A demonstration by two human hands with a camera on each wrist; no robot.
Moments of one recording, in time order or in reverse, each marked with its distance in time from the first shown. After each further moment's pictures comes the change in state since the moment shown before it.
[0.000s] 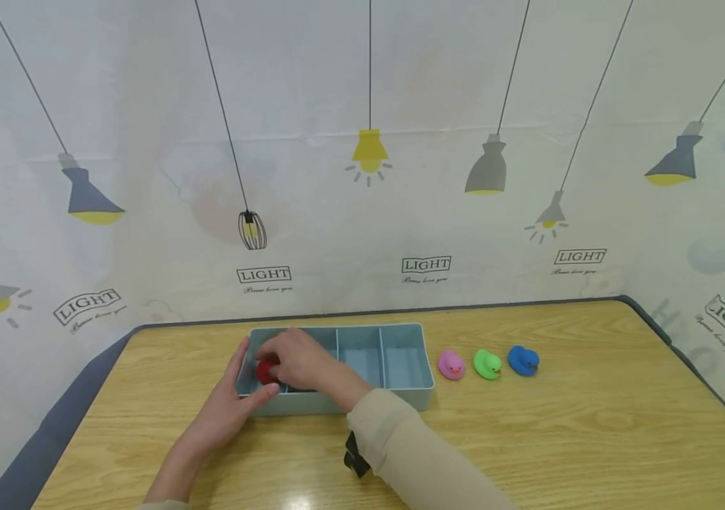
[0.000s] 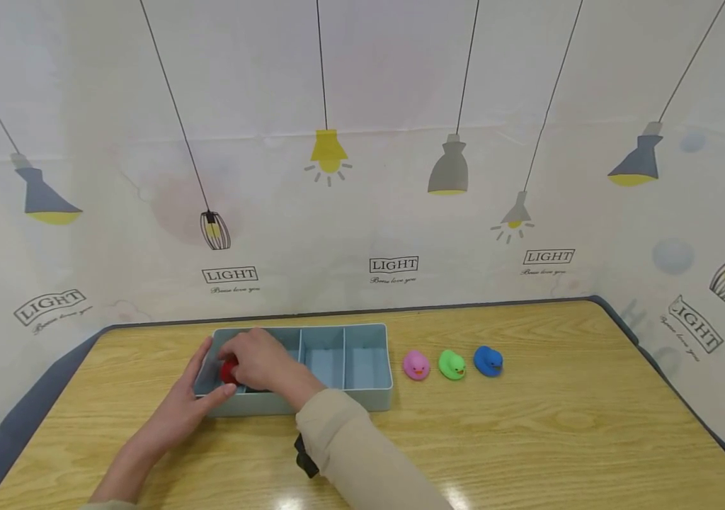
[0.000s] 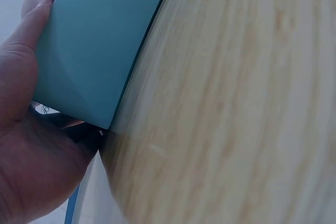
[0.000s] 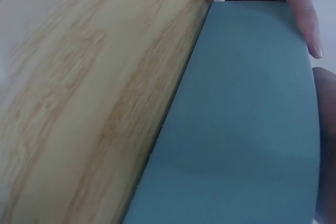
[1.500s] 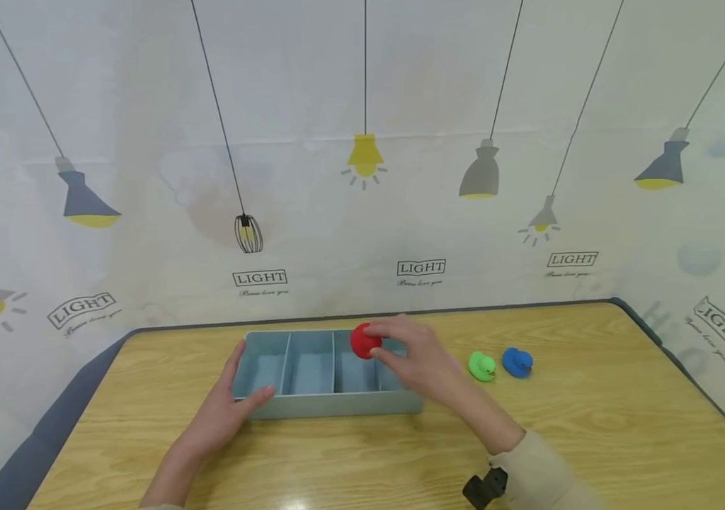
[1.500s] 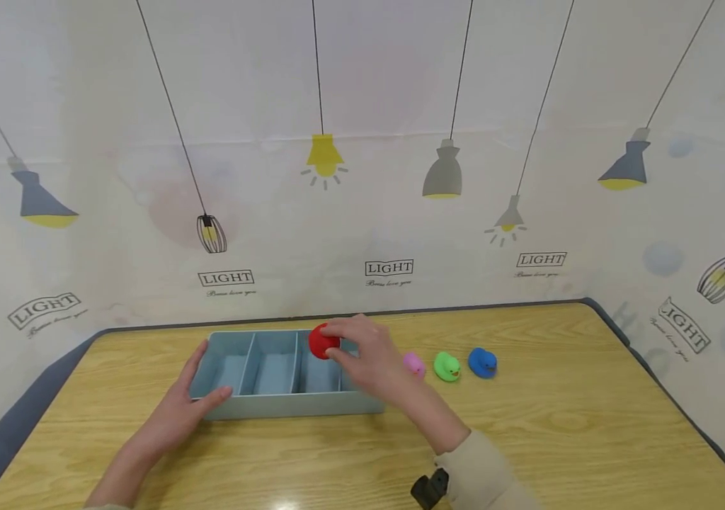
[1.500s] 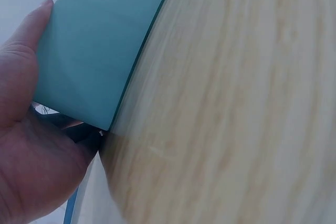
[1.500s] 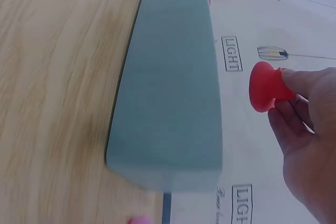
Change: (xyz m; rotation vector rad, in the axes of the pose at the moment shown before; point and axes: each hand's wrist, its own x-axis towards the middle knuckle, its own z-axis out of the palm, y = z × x) left_hand -0.002 0.002 0.003 0.021 0.032 -0.011; right_hand -0.153 0.067 -0.067 0.203 0.571 -0.102
